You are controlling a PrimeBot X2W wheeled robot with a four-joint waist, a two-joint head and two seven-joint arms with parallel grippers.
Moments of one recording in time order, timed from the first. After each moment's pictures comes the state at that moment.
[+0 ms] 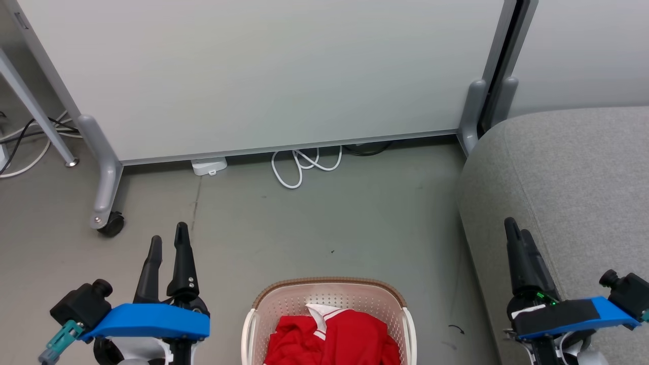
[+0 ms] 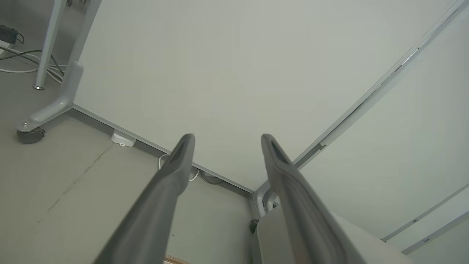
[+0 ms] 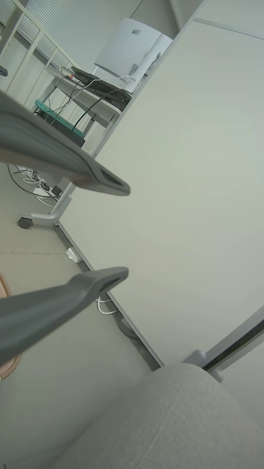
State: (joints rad) left arm -0.05 0.04 -0.05 0.14 -0.75 -0.07 -0.10; right arm -0.07 -0.04 0.01 0.15 0.90 0.13 -0.10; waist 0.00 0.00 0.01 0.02
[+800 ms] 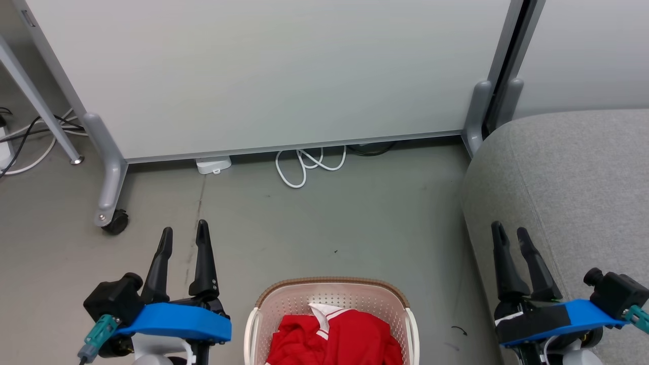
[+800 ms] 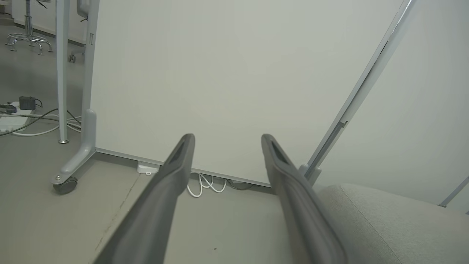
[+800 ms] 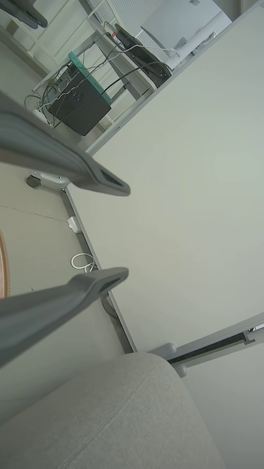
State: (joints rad) left arm -0.06 0.04 -0.10 0.16 -0.45 -0.05 -0.16; right arm -0.07 -0.04 0.03 0.17 0.63 0.13 -0.16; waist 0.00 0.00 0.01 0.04
